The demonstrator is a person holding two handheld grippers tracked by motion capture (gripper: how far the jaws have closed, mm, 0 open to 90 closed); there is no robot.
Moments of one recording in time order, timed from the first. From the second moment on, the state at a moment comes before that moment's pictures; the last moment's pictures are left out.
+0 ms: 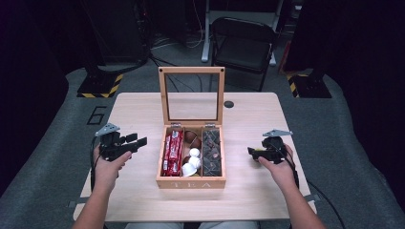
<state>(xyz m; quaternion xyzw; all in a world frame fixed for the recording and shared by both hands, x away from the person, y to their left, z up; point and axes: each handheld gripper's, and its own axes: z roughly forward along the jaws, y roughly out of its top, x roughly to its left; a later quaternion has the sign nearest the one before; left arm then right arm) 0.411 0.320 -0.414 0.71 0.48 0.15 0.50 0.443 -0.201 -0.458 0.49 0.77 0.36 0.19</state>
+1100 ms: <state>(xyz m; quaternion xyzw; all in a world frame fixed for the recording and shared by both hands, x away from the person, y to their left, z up) 0.413 0.314 -0.416 0.71 0.48 0.14 0.49 0.480 -0.139 -0.386 0.43 0.80 0.38 0.16</state>
